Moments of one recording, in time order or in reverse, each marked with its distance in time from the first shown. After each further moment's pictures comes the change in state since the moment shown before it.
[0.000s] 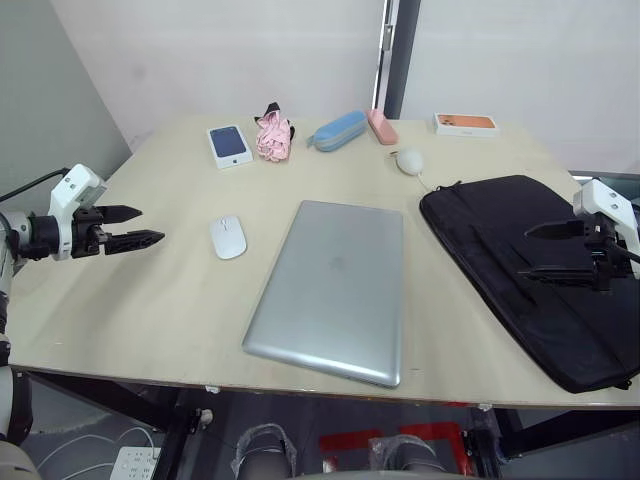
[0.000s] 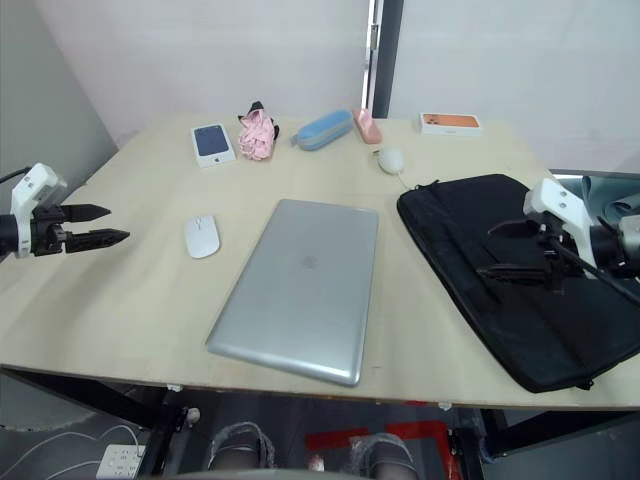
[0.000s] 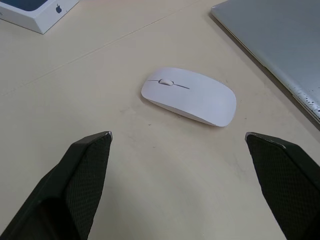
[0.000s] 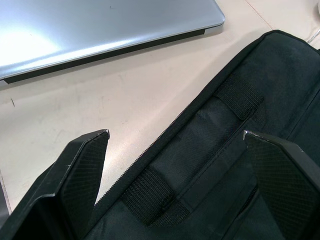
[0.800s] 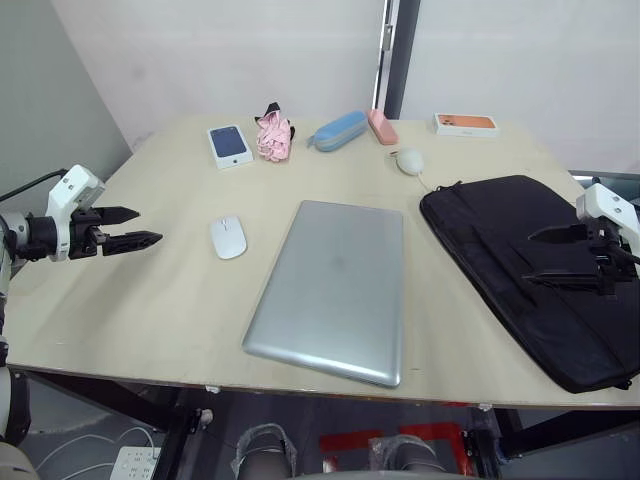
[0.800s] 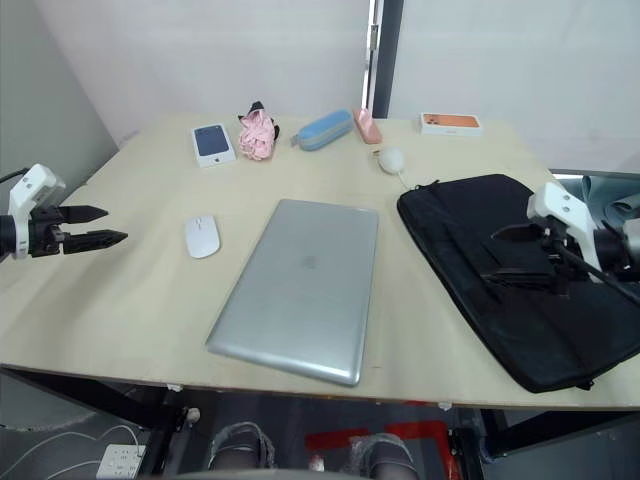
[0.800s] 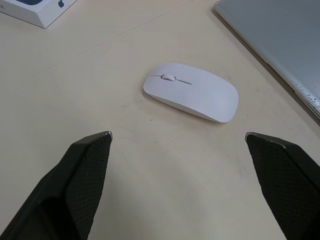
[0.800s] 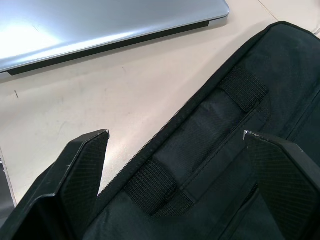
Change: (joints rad) left arm 0.004 0.007 -0.001 0.000 0.004 0.010 0.001; right arm 0.019 -0.012 0.000 0.022 0.000 -0.031 0.021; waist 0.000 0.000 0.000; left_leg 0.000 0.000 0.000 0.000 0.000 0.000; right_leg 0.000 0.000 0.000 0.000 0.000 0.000
